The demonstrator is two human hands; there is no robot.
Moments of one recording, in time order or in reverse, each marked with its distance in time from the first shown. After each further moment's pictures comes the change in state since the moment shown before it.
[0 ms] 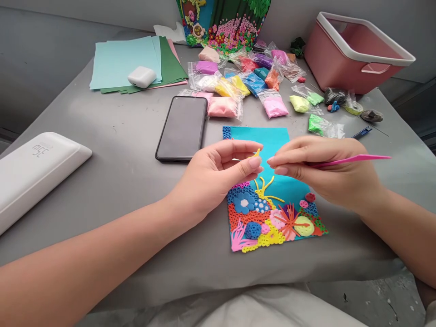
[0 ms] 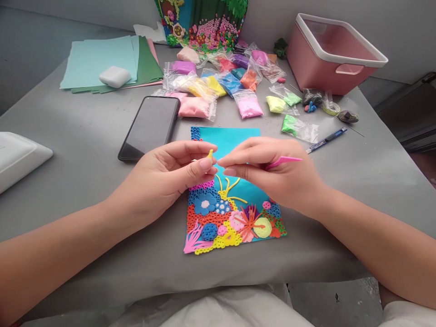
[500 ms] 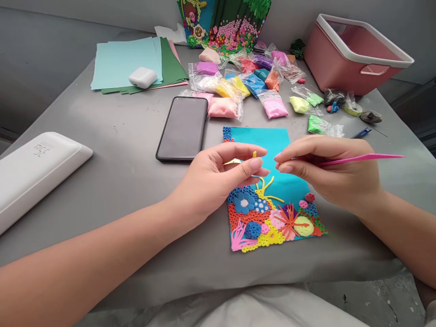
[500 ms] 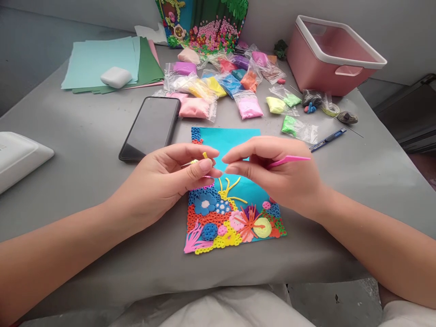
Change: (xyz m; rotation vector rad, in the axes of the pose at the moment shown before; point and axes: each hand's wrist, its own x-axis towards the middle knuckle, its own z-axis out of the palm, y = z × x) left_hand -0.003 0.002 0.002 0.043 -0.014 -0.008; right_hand 0.000 0.000 0.002 -0.015 0.094 -0.075
